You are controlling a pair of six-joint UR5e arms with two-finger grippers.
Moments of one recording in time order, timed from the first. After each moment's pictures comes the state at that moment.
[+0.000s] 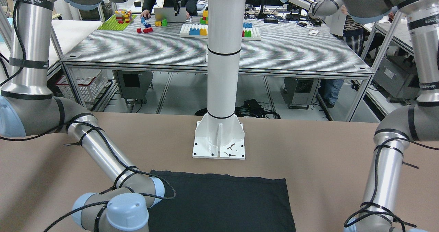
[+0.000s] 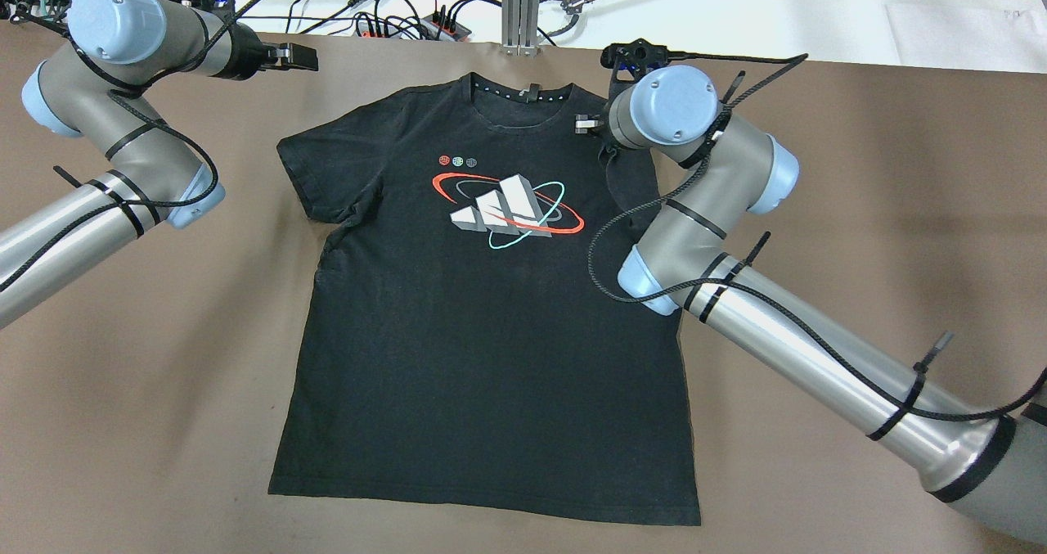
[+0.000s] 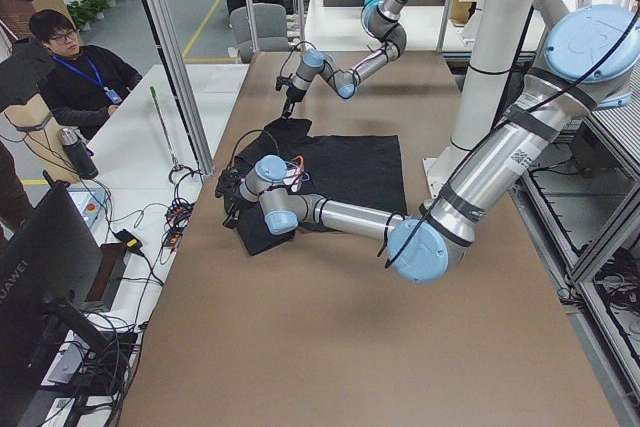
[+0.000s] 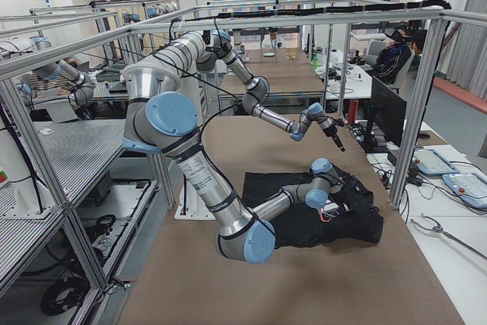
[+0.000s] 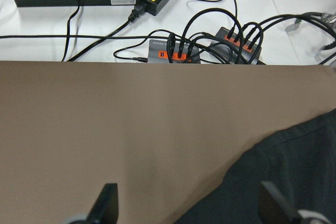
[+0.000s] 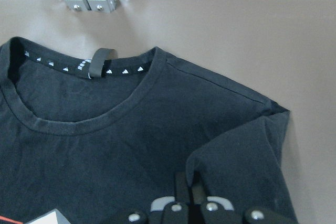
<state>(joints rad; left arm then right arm) -1.05 -2.28 -1.03 -2.53 -1.85 -0.97 0.81 -0.72 1.16 -1.00 1.64 1.03</state>
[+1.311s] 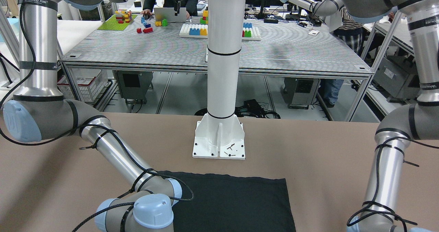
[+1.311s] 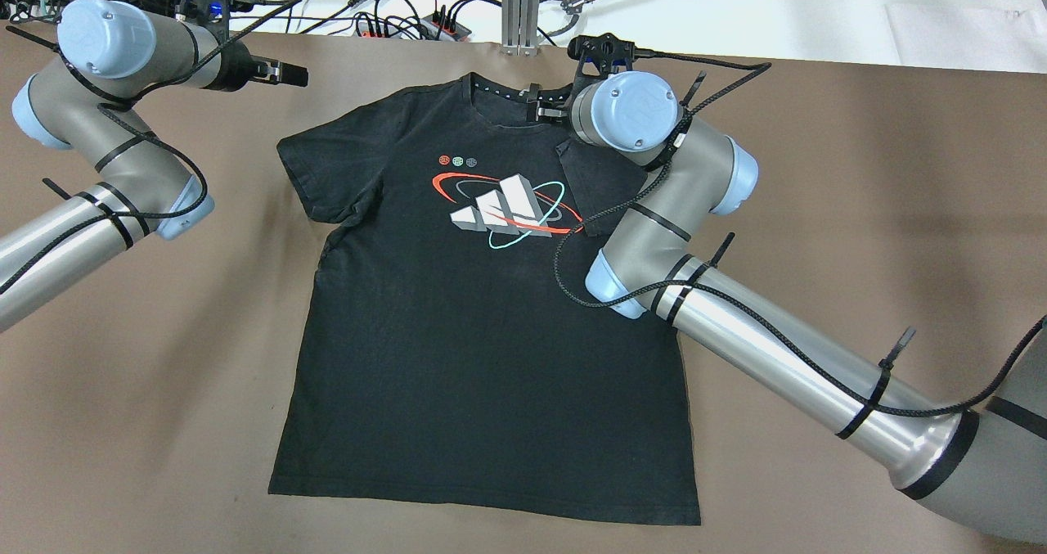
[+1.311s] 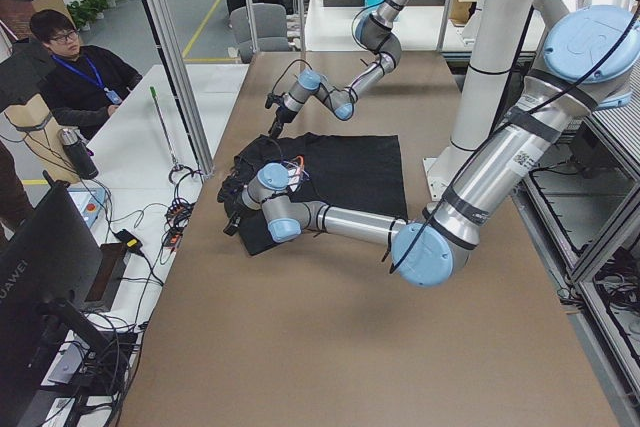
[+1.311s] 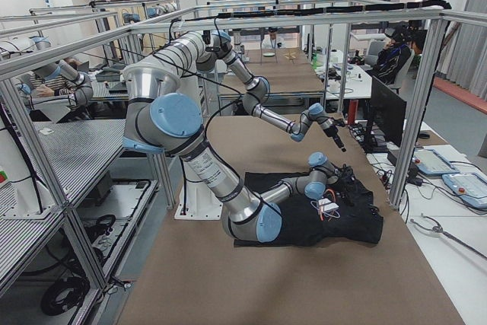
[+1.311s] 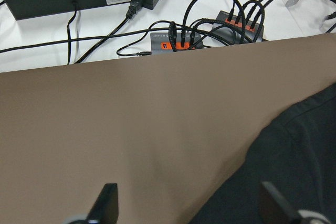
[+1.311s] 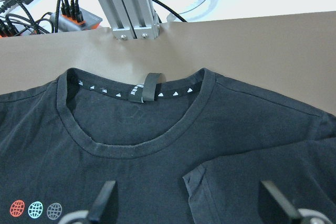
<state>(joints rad) -1.04 -2.24 -1.04 -2.55 -1.85 -0.83 0.78 -0.66 1.10 -0.92 1.57 1.12</state>
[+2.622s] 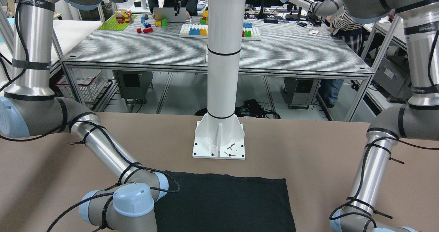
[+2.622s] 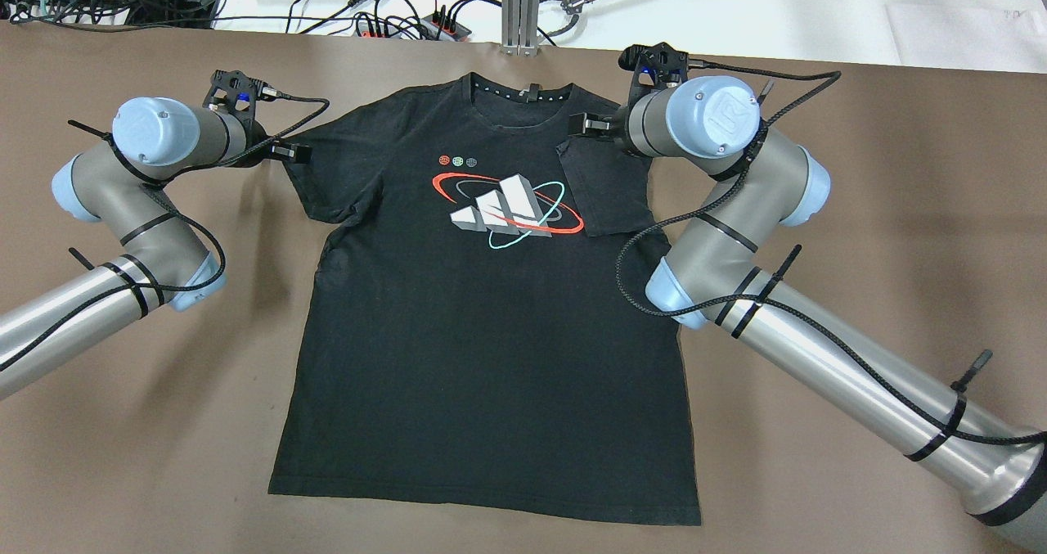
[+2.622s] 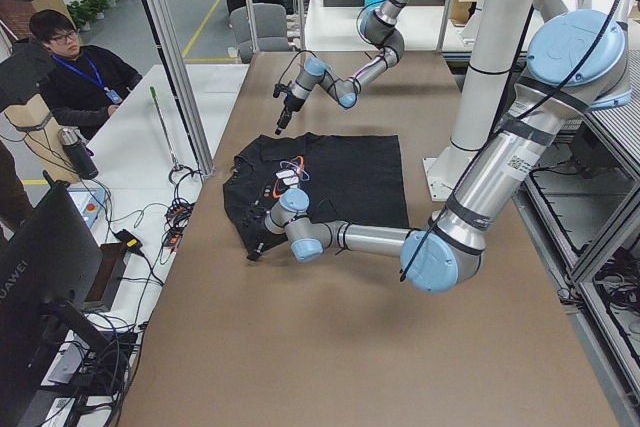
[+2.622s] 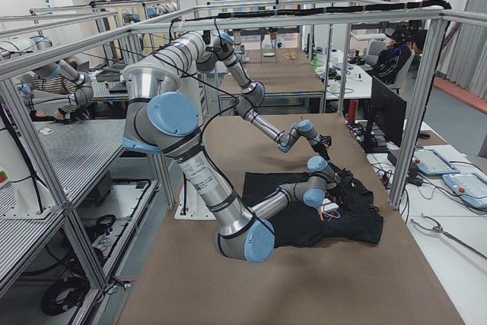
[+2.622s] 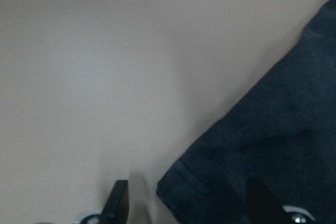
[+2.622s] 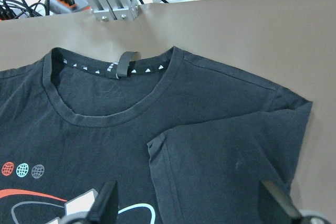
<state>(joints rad) -0.92 -2.18 -0.99 -2.54 -1.73 -0.80 0.82 -0.81 1.28 -0.92 1.69 1.11</state>
